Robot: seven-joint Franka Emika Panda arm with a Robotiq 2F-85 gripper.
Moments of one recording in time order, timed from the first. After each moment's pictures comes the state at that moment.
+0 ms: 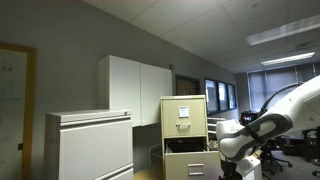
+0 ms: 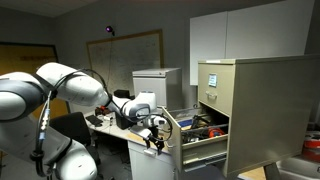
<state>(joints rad) -0.20 -0.55 -0.20 -2.74 -0.21 2.21 -0.08</state>
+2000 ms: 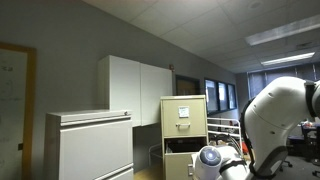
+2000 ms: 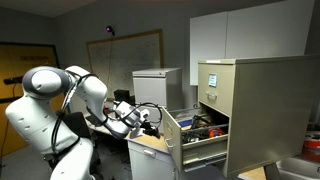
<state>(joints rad) -0.68 -0.39 0.55 -2.76 -1.21 2.91 0.93</state>
